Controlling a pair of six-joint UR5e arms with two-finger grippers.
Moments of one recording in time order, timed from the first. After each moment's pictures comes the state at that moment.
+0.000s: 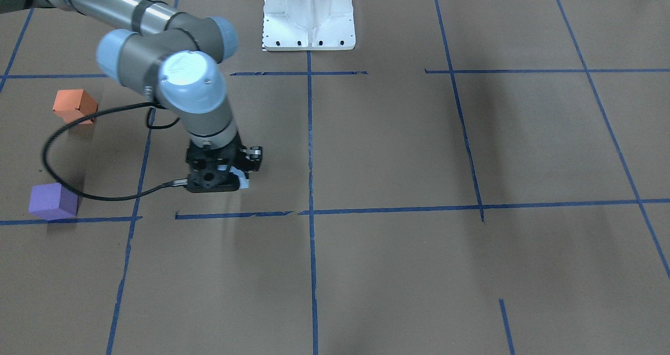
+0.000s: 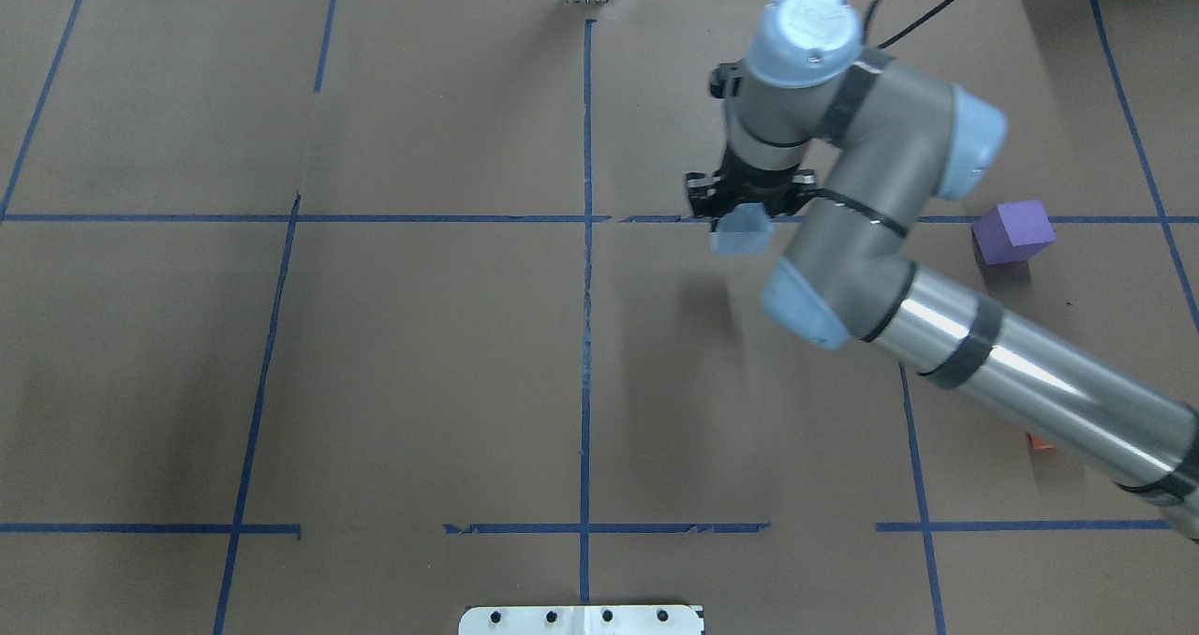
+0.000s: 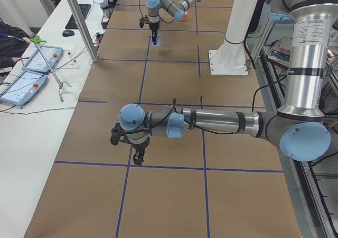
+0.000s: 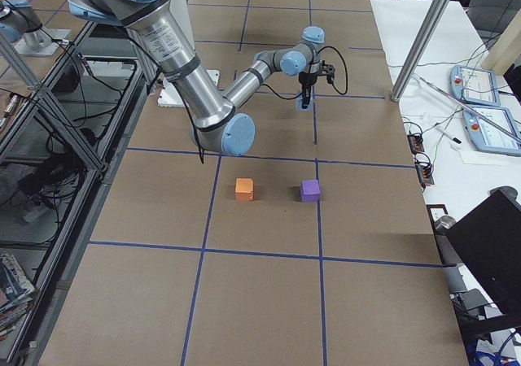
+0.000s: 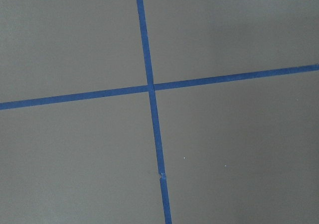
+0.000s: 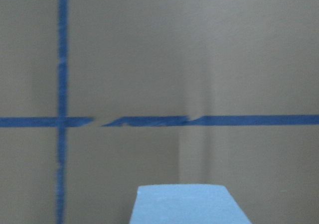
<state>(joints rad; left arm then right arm) -1.55 -1.59 -1.61 -1.56 -2.43 0.09 0.78 -0.95 1.60 -1.62 2.06 0.91</state>
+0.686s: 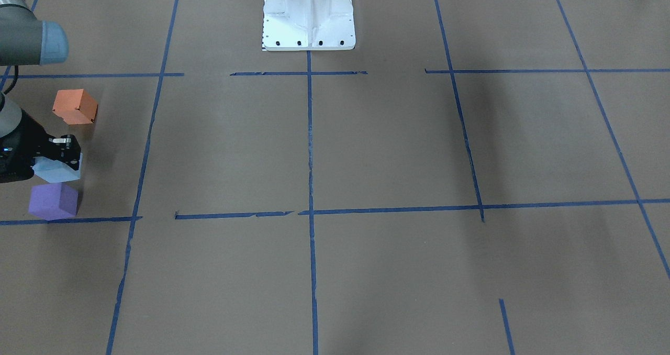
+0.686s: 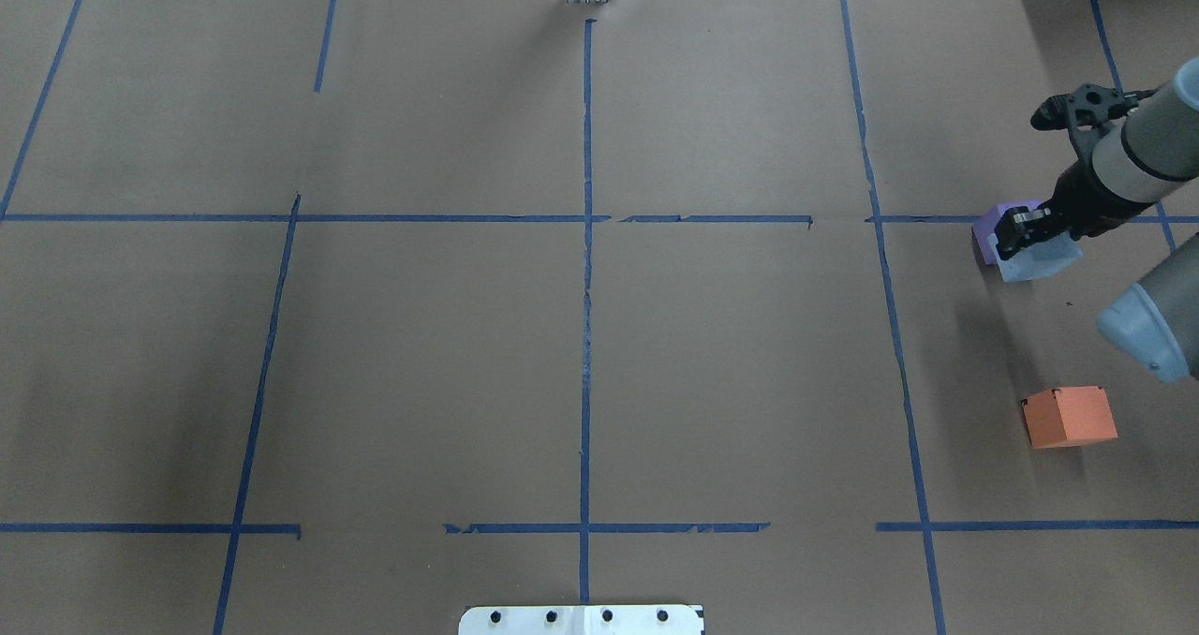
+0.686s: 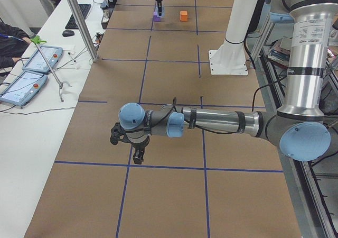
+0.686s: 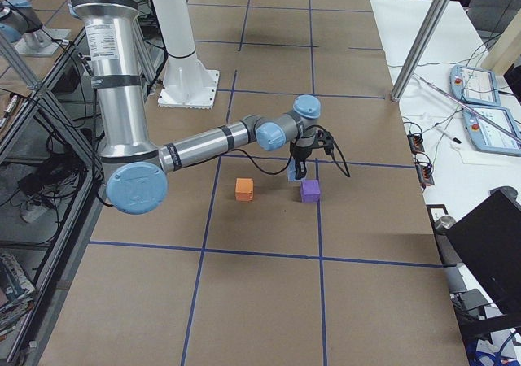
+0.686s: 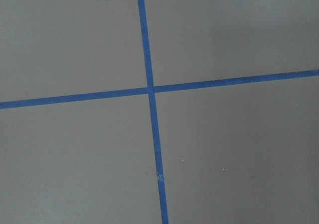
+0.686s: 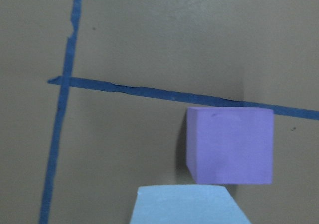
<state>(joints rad) -1.55 -1.59 -1.62 -1.57 -2.43 0.04 1.03 -1.49 1.75 -1.38 2.17 0.57</state>
